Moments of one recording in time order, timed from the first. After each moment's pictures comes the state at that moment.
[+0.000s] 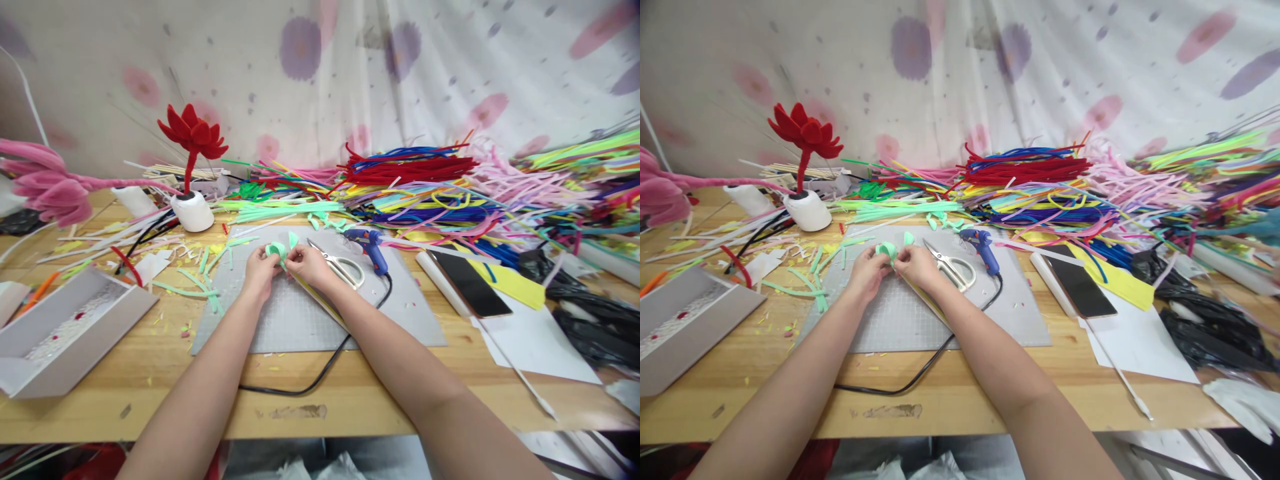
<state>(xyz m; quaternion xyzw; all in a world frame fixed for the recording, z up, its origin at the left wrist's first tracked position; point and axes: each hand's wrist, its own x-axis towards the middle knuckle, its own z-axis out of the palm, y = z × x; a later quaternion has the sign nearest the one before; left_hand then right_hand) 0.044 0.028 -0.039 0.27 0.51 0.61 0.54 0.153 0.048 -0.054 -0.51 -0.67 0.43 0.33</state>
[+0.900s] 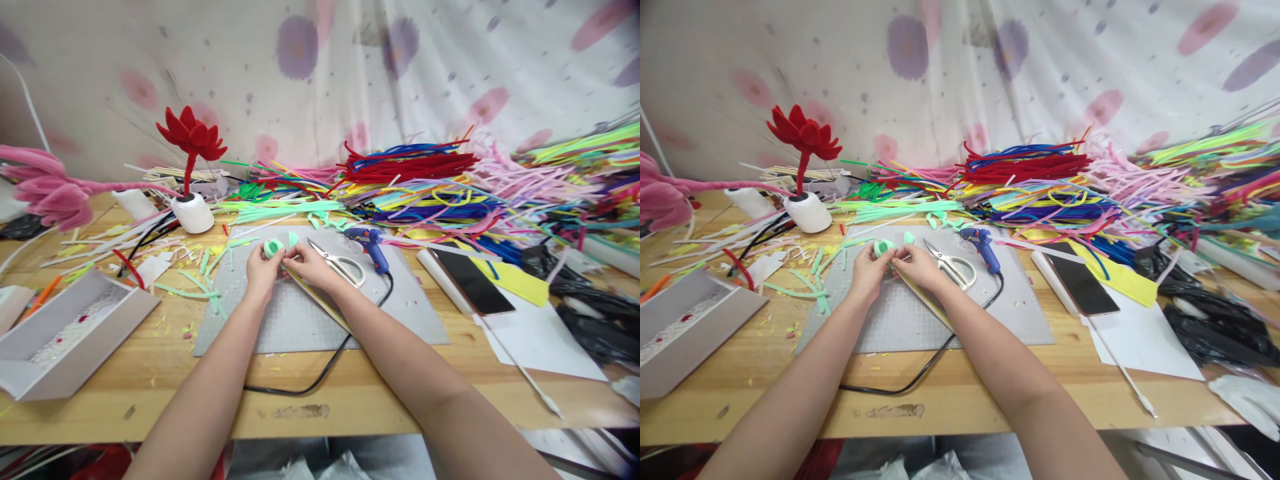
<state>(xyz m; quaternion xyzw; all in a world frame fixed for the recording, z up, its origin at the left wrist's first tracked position) 0.043 0.032 -0.050 0.34 0.54 0.62 0.45 0.154 0.044 -0.050 -0.45 -0.60 0.56 0.36</state>
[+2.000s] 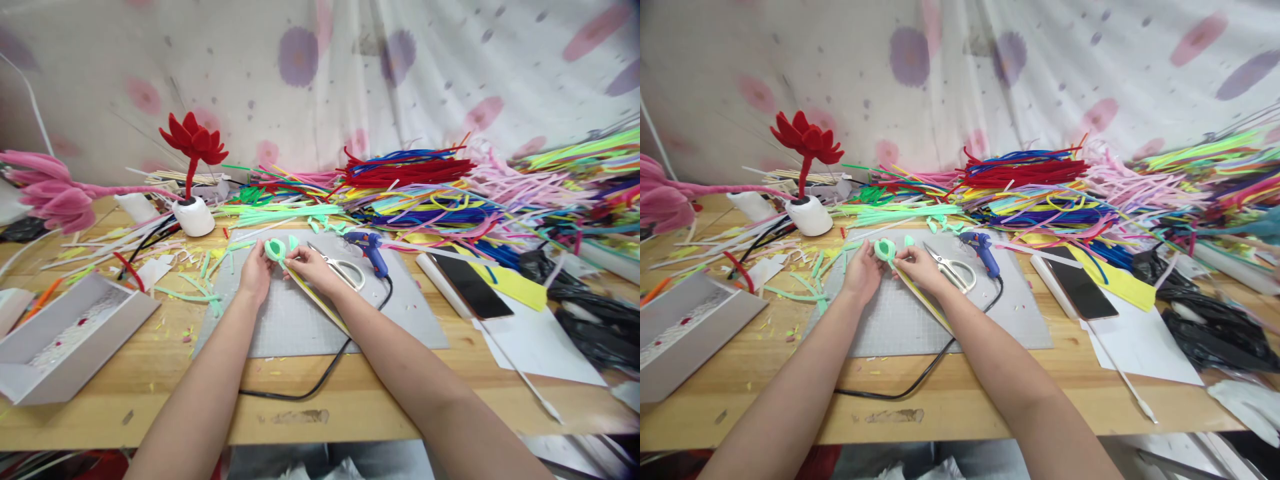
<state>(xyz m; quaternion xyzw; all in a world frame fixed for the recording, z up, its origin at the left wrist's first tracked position) 0.032 0.031 -0.030 0.23 0.42 0.61 0.63 0.154 0.048 -0.055 -0.40 -0.51 0.65 0.41</state>
